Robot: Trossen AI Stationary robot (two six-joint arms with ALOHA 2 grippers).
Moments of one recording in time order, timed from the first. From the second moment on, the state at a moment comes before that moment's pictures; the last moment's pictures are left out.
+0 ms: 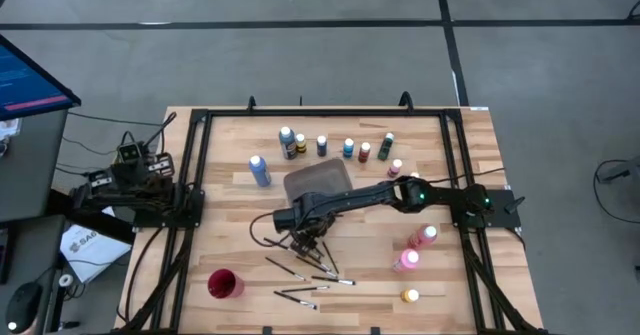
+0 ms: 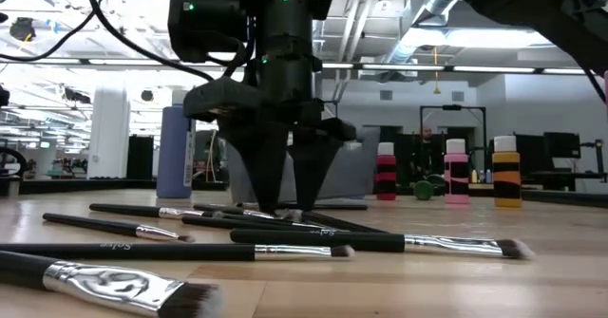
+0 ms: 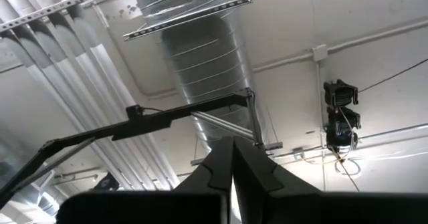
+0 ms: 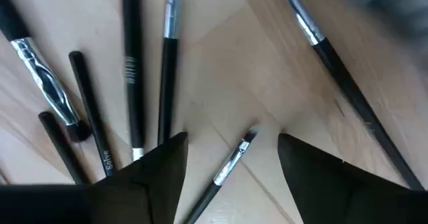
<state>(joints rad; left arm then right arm) 0.02 0.00 0.01 1.49 0.18 -1.26 0.15 2.60 2.33 -1.33 -0.08 0.78</state>
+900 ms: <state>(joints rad) 0.02 0.00 0.01 1.49 0.18 -1.26 0.16 2.59 2.35 -1.39 -0.11 0.82</state>
